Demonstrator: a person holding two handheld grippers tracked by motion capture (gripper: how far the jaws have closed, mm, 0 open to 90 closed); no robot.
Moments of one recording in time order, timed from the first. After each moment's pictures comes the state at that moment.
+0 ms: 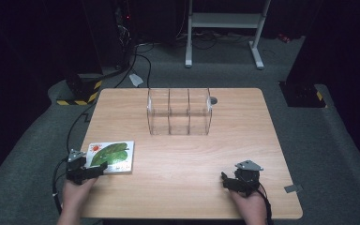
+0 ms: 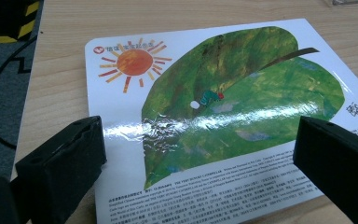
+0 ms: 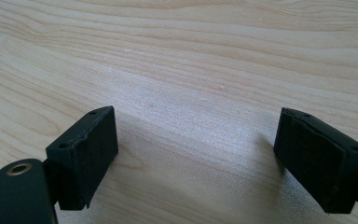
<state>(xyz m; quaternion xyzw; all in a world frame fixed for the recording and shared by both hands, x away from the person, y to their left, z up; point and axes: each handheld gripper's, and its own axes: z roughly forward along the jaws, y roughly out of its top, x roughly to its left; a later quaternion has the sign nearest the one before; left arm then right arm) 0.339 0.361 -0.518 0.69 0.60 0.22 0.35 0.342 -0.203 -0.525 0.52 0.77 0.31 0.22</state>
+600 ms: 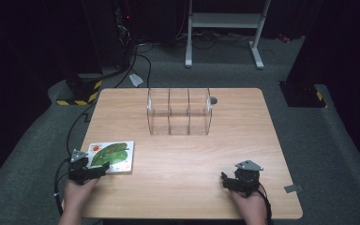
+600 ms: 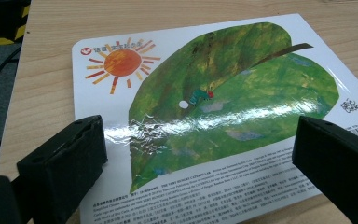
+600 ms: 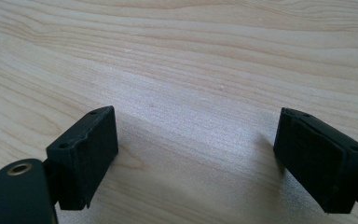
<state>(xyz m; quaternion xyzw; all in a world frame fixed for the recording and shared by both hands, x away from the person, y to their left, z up) 0.340 0.354 -0.520 0.69 0.59 0.23 0.35 0.342 -0.203 -0.525 0.52 0.77 0.31 0.22</state>
